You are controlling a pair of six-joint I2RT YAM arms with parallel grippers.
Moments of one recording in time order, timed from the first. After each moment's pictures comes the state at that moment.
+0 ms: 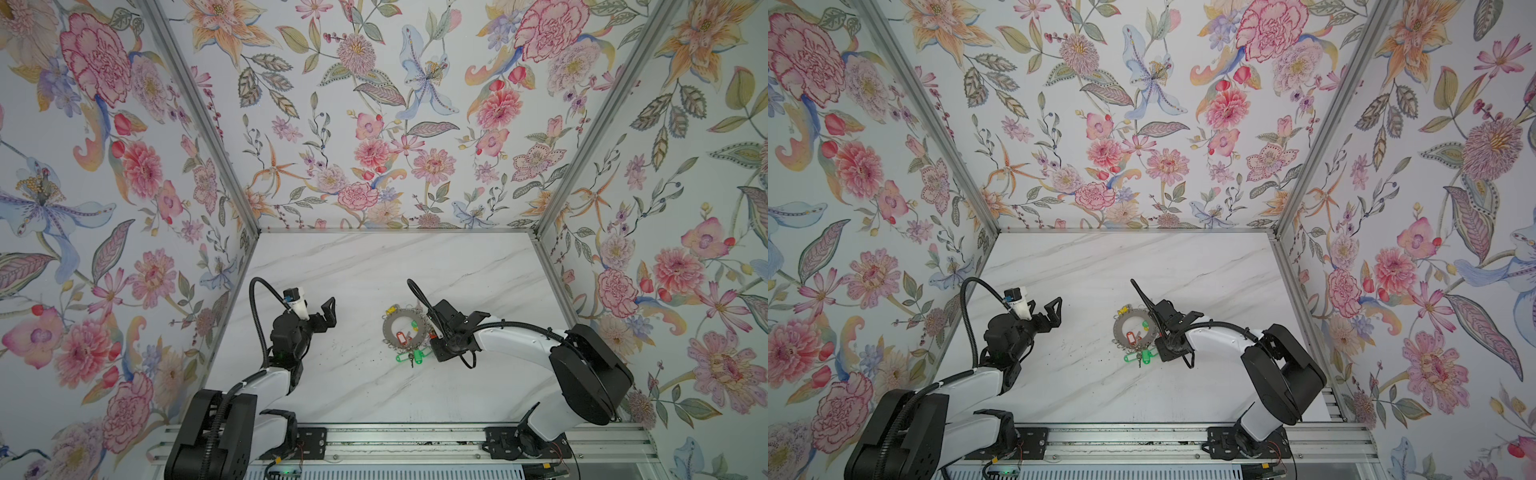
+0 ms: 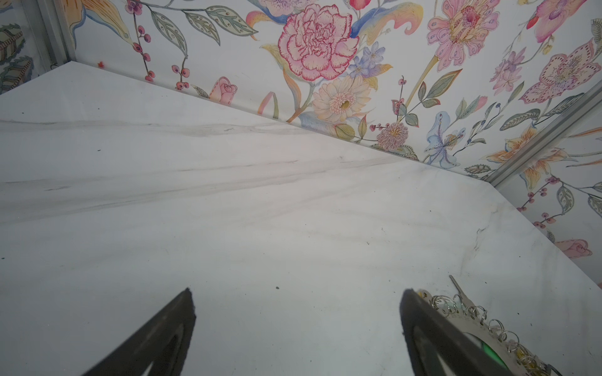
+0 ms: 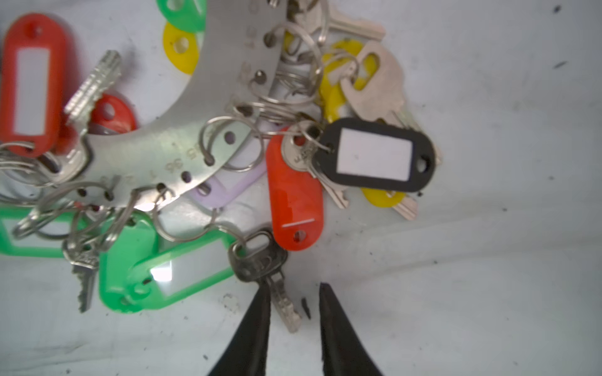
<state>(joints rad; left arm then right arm) -0.13 1.20 0.21 0.76 0.11 -0.34 0.74 1.59 0.85 -0.58 0.09 0.30</state>
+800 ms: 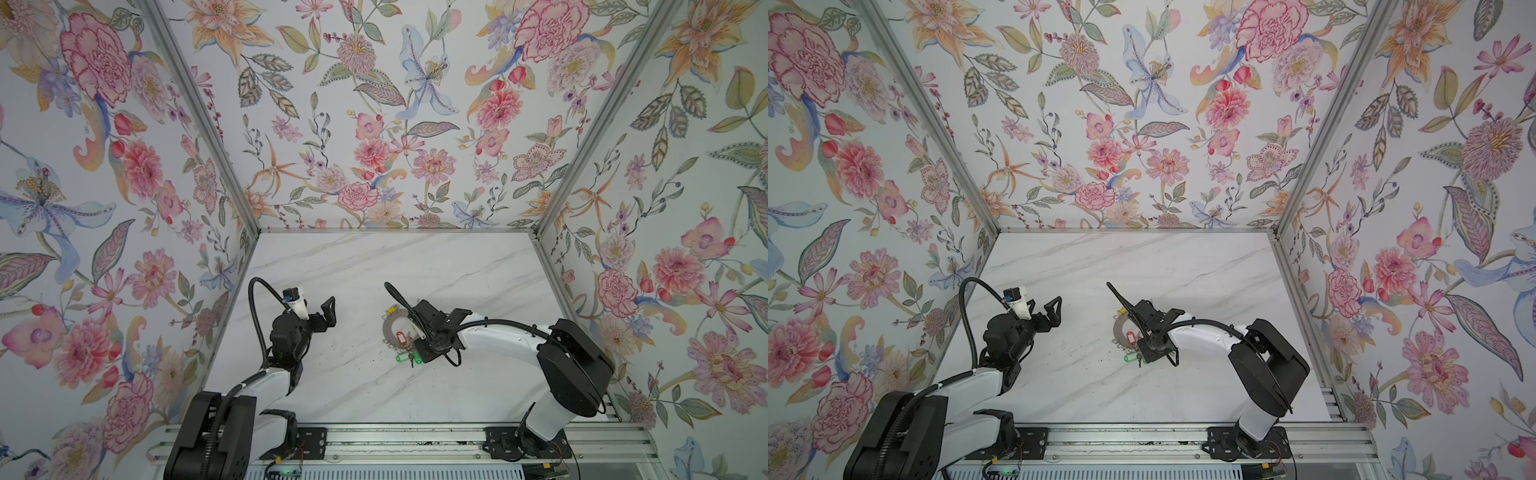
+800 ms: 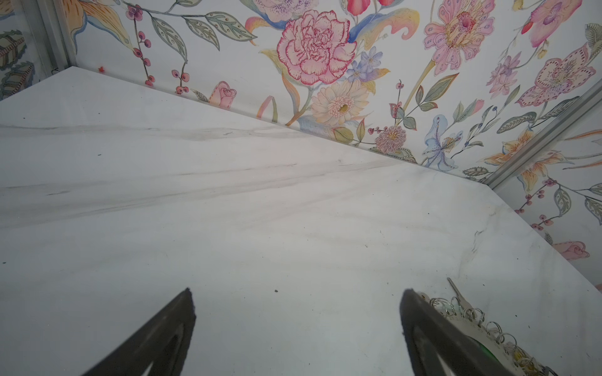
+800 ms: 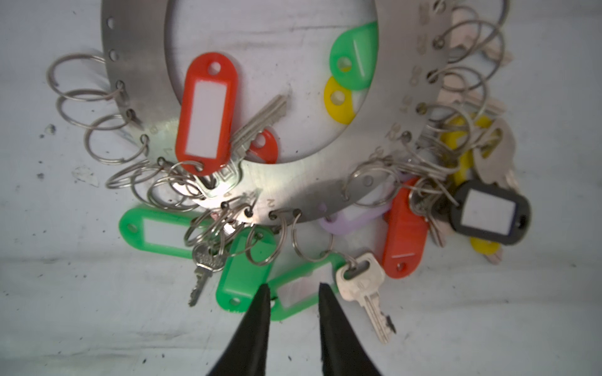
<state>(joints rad) -0.13 1.19 0.21 0.76 0.11 -0.34 0.86 1.67 0.99 -0.62 0.07 0.31</state>
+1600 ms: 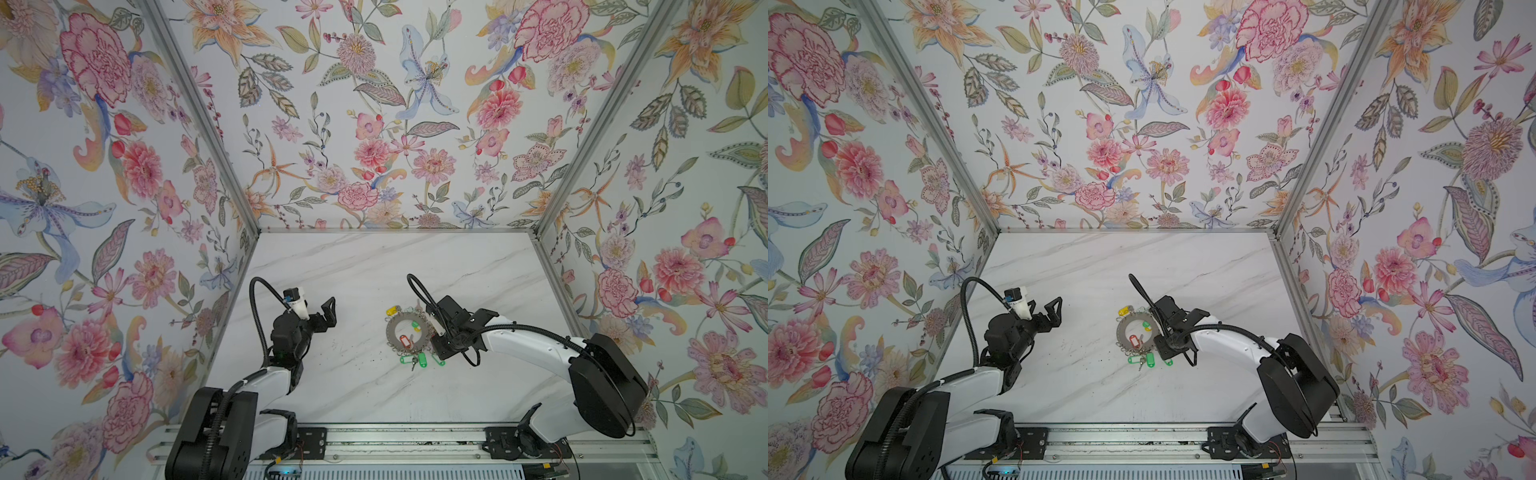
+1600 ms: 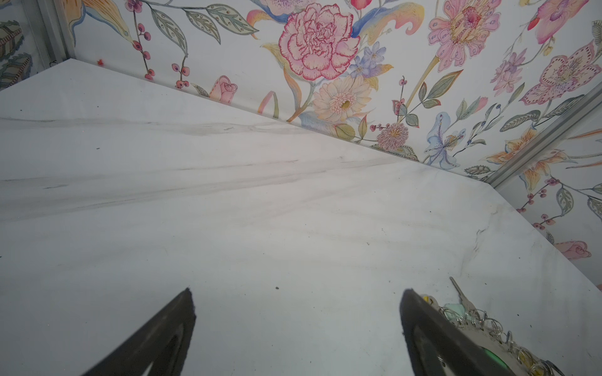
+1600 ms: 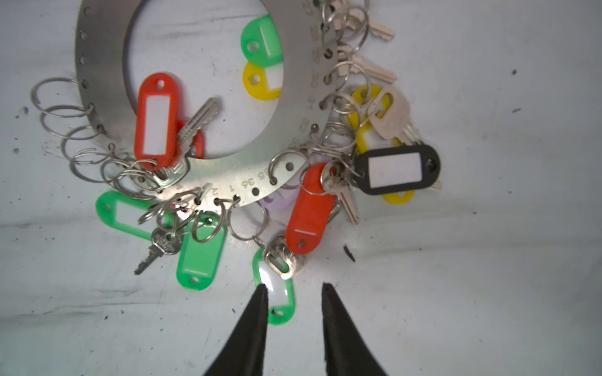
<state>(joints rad) -0.13 1.21 0.21 0.77 0.11 -0.35 0.76 1.51 0.89 -0.62 0.04 0.22</state>
